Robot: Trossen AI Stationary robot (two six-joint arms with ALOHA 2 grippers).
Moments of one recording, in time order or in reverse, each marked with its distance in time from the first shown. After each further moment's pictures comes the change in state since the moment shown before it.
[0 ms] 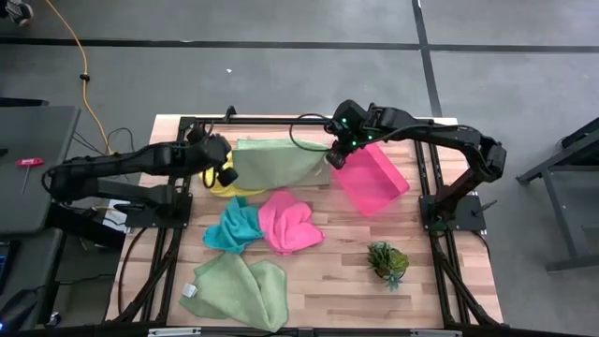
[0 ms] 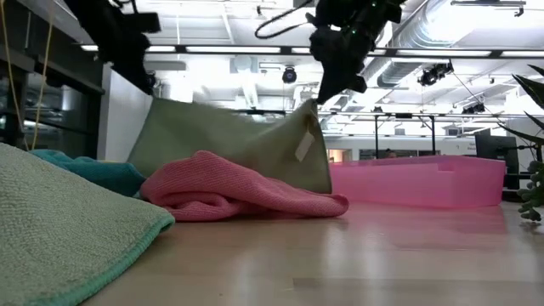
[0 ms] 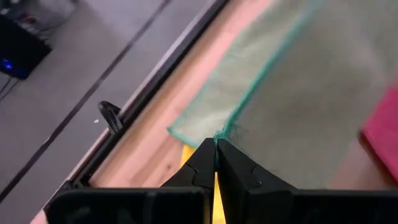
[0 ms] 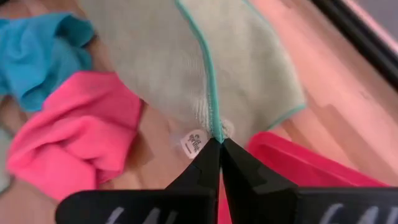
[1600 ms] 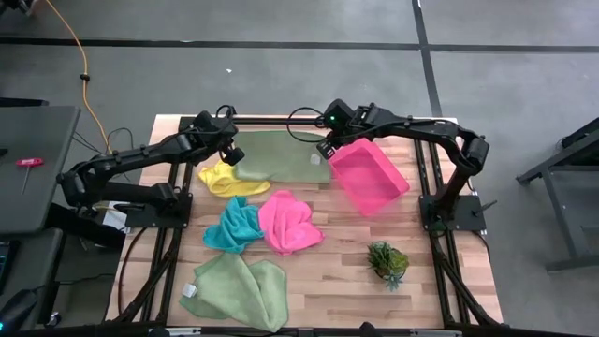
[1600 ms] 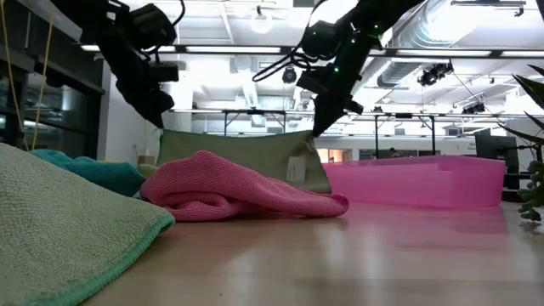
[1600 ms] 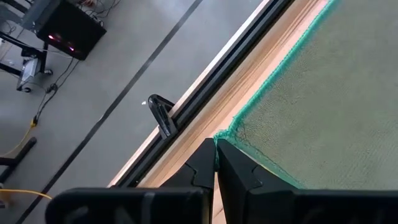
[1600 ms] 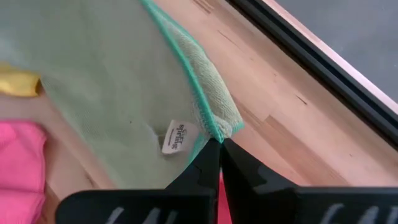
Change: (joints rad) left arm 0.349 0.182 -0.117 0.362 0.018 0.305; right arm -0.066 0.154 -0.002 0.116 0.198 0.063
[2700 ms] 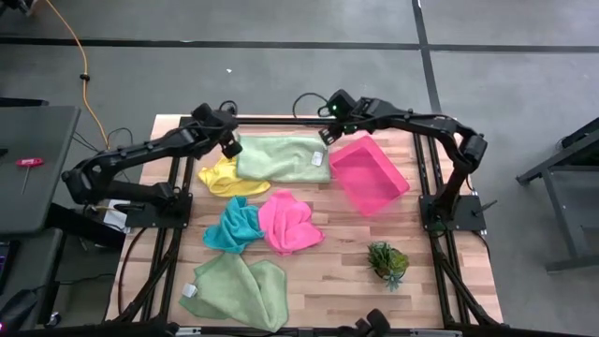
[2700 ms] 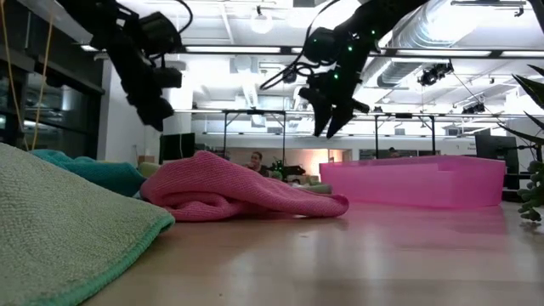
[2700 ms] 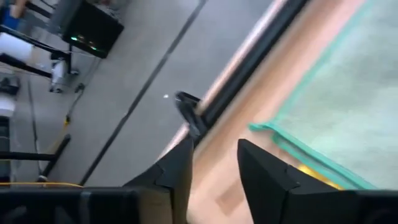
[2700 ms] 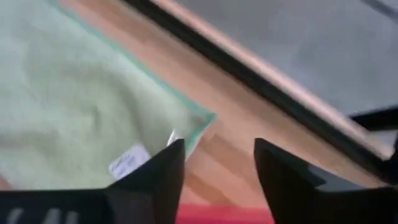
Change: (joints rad) left arm 0.076 0.058 0.050 0.010 -0.047 0.138; right arm -0.068 0.028 0.057 -0.018 0.117 0.034
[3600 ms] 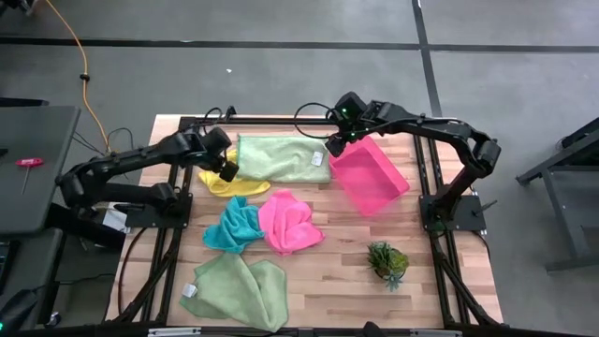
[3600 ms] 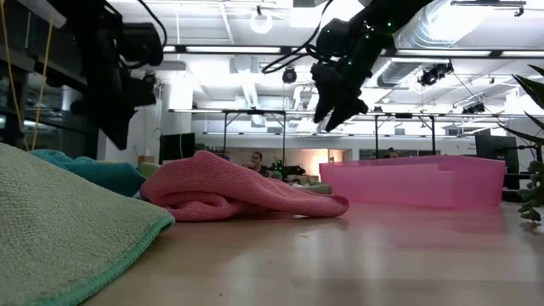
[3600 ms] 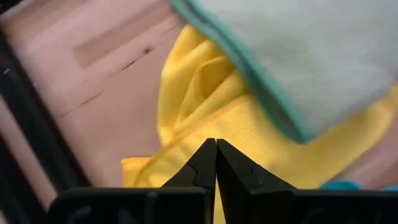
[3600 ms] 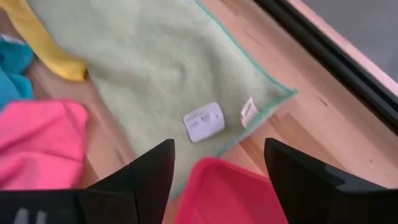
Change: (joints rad) left arm -0.076 -0.070 -0.056 -0.422 0.372 -0.706; right arm 0.004 -0.117 -0.116 0.038 -0.311 -0.126
